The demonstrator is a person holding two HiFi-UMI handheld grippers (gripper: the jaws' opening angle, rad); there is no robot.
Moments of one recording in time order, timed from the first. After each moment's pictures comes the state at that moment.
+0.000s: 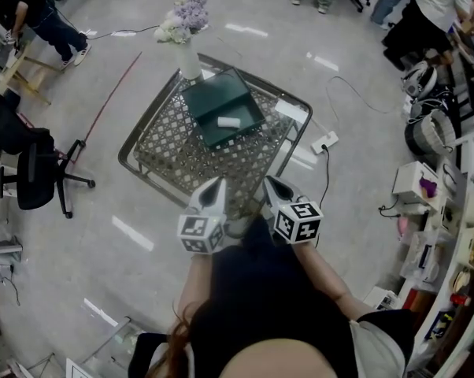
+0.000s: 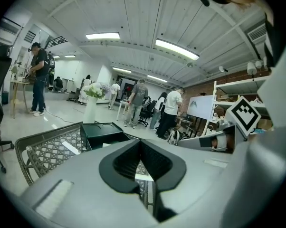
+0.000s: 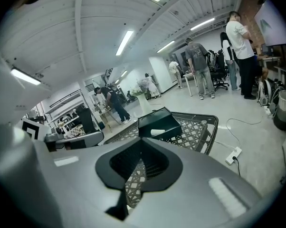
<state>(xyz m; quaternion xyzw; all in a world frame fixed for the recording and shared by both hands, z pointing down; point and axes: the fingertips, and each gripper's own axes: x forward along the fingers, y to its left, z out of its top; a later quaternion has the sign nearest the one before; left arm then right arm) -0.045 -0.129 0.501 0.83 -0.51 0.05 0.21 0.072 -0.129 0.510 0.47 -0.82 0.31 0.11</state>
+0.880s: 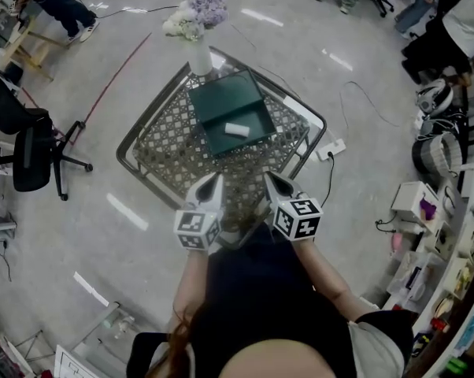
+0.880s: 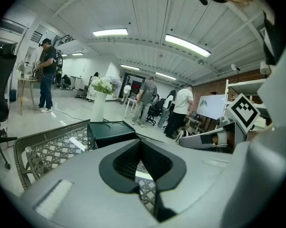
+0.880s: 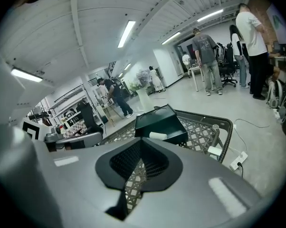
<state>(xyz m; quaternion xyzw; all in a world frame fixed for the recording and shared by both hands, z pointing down) -0.067 -0.200 0.525 0.81 -0.54 0.06 0.23 0.054 -0.211 0.533 0.43 -0.83 0.32 0.14</state>
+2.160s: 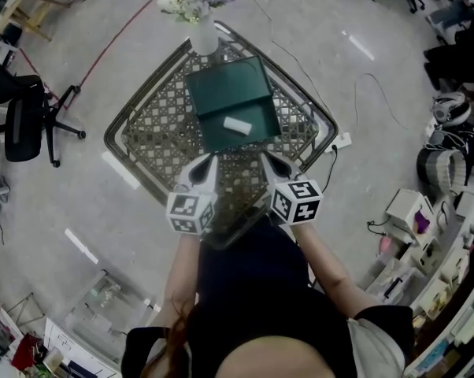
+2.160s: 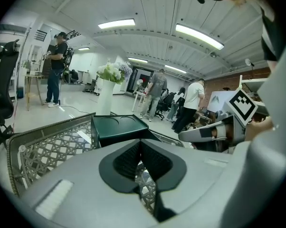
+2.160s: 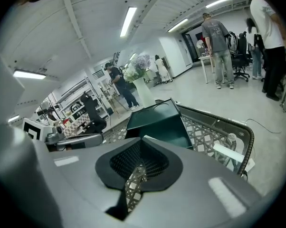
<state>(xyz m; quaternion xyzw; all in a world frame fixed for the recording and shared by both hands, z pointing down) -0.077 -0.277 0.573 0.77 -0.57 0.09 0.26 0.042 -0.305 0.575 0.37 -0.84 0.34 0.19</state>
